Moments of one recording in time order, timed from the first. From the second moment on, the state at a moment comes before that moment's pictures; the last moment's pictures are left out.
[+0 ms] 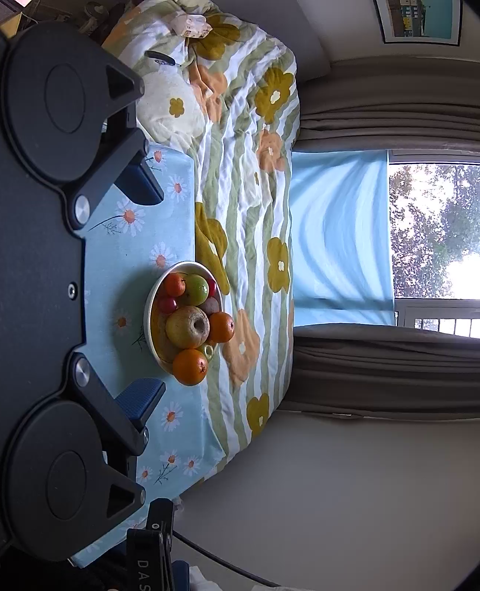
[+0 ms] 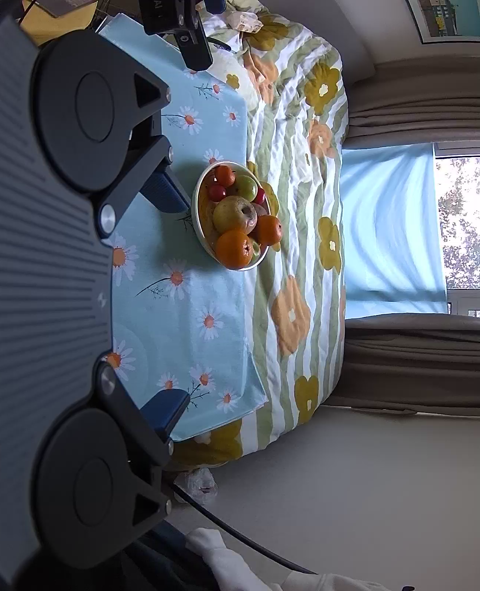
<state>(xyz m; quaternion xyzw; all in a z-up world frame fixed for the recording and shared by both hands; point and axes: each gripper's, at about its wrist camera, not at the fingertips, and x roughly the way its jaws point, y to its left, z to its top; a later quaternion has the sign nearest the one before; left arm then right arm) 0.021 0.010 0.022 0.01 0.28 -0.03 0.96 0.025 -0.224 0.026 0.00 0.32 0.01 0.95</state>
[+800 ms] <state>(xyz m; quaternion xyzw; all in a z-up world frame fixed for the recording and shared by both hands) 0.015 0.009 0.024 0.01 0.28 -0.02 0.96 0.026 -0.222 0.024 0.00 0.34 0.01 0.94</state>
